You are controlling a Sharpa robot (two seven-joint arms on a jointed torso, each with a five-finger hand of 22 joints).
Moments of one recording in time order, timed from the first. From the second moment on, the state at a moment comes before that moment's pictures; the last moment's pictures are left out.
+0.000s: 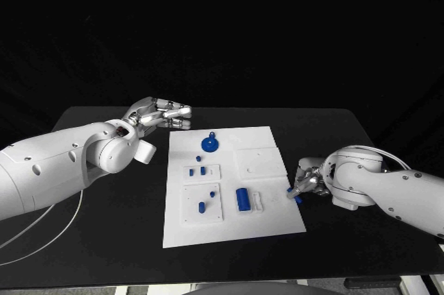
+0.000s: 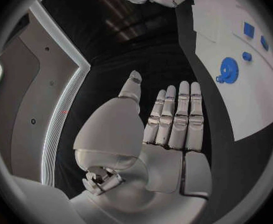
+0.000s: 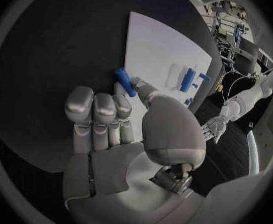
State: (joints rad) left arm 1.29 -0.75 -0.10 1.26 -0.23 -0.09 0.30; left_hand 1.29 -0.02 -0.09 0.01 0.13 0.99 0.14 0.08 0.06 1.10 0.13 0.06 0.06 1.15 0.13 0.07 0.07 0.06 1.02 0.11 0.08 0.08; right arm 0.88 -0.98 0.27 1.62 -1.34 0.20 -0.69; right_hand 1.19 -0.15 0.35 -0.04 0.18 1.20 0.05 0.07 0.13 1.40 -0.03 0.95 1.25 1.46 -0.09 1.02 1.11 0.05 1.47 -0.11 0.90 1.31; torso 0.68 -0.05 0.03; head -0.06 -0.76
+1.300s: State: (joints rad) left arm 1.29 -0.75 -0.10 1.26 -0.23 -0.09 0.29; left_hand 1.29 -0.01 -0.09 0.01 0.13 0.99 0.14 0.08 0.06 1.10 0.13 0.06 0.06 1.15 0.13 0.07 0.07 0.06 1.02 0.11 0.08 0.08; right arm 0.88 -1.02 0.35 1.69 -1.23 0.12 -0.65; right_hand 1.10 -0.05 0.45 -0.18 0.22 1.25 0.04 0.06 0.14 1.39 -0.04 0.95 1.23 1.46 -0.09 1.02 1.09 0.05 1.47 -0.11 0.90 1.31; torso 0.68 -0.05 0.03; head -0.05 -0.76
